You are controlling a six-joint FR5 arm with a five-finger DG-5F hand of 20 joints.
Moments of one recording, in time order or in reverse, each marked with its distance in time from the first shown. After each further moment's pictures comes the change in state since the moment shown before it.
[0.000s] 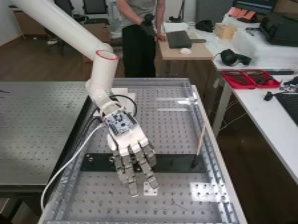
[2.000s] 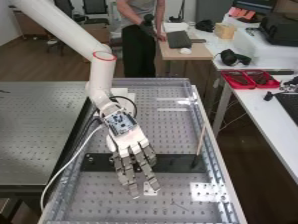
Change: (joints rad) arm -0.011 0.009 -0.020 0.075 -0.003 -0.081
